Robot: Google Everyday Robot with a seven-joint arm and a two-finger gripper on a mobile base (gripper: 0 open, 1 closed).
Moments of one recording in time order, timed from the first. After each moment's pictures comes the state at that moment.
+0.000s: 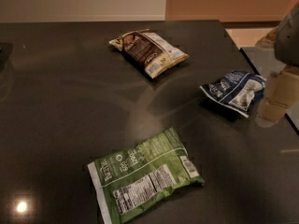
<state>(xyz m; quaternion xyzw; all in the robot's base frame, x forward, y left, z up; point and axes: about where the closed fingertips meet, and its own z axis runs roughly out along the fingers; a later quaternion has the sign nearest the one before) 0.438 -0.217 0.976 -0.60 0.78 -0.03 0.16</state>
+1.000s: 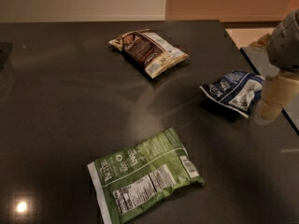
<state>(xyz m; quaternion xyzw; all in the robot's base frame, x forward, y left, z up) 0.465 -0.227 0.950 -0.64 0.75 -0.02 0.17</state>
